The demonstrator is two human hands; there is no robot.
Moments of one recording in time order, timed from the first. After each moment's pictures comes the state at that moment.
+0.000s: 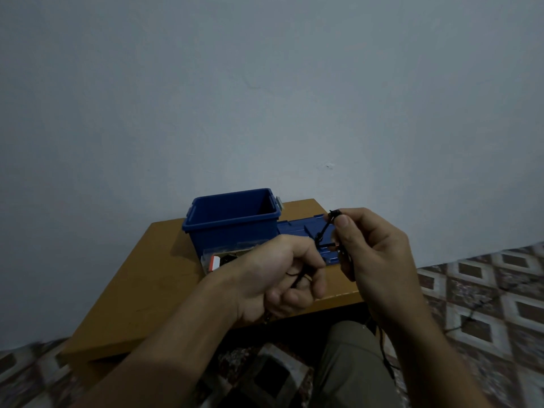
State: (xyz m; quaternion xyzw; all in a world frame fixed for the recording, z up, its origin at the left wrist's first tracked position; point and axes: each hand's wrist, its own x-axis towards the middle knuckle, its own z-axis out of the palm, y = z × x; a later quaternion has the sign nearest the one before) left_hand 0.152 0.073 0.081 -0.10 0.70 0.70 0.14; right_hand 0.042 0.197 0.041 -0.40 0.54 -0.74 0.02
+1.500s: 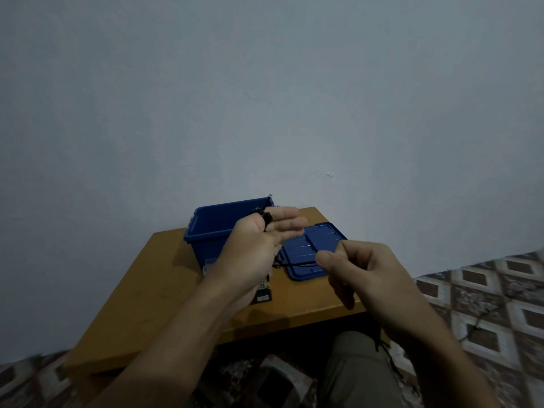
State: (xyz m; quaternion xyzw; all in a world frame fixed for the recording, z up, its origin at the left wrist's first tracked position) left_hand 0.146 0.068 0.090 -0.15 0.72 0.61 -0.31; right_hand 0.047 0.212 0.051 -0.47 0.60 -0.64 0.15
